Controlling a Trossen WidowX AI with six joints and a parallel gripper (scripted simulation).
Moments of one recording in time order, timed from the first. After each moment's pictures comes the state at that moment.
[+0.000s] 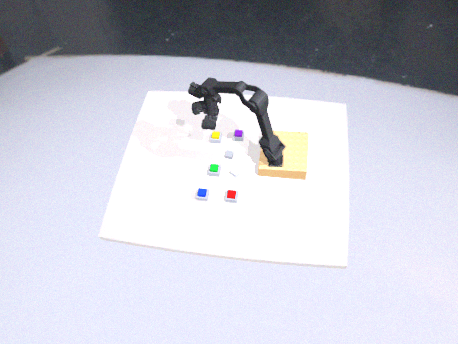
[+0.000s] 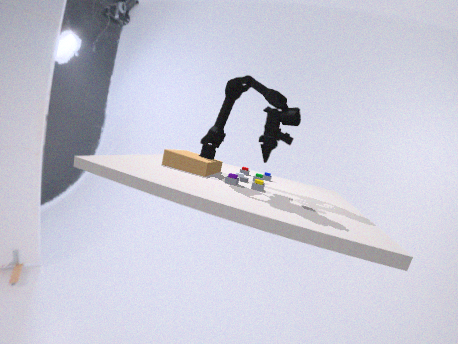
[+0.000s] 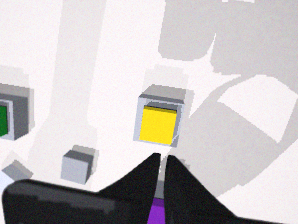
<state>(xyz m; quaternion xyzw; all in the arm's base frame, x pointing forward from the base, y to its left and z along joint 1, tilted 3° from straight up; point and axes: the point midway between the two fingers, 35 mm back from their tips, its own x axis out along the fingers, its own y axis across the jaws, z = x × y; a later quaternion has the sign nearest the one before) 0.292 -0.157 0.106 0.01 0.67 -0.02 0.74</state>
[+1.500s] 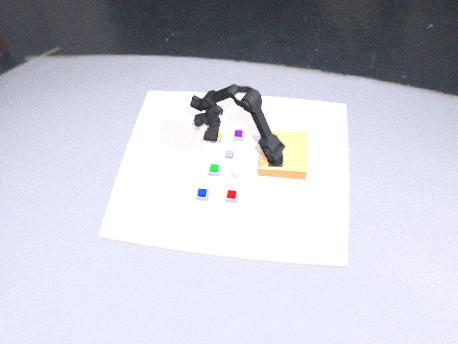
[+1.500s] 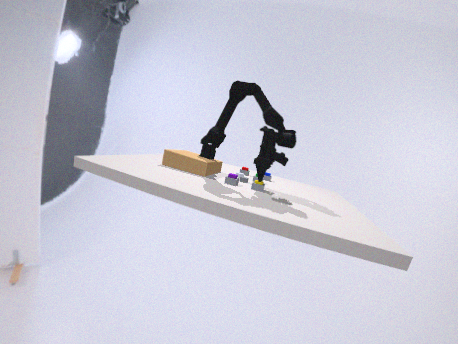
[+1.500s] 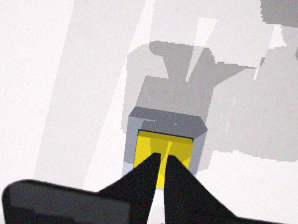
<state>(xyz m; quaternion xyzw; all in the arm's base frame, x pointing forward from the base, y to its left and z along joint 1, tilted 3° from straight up) 0.297 -0.153 0.026 0.02 0.68 -0.01 0.74</state>
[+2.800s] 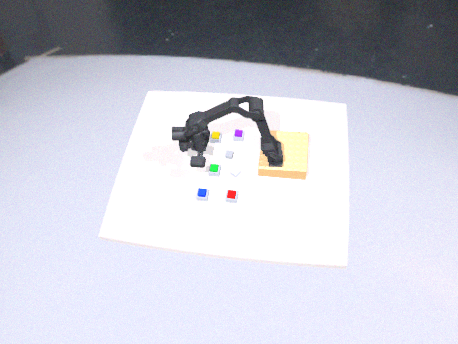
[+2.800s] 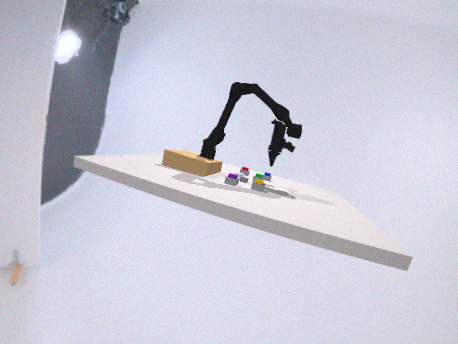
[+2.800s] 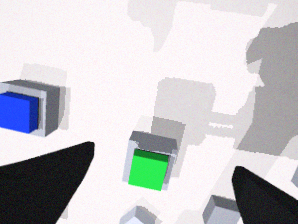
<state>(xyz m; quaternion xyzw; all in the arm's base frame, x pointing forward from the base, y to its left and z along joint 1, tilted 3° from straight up) 0.320 0.028 0.091 0.00 0.68 0.01 0.74</state>
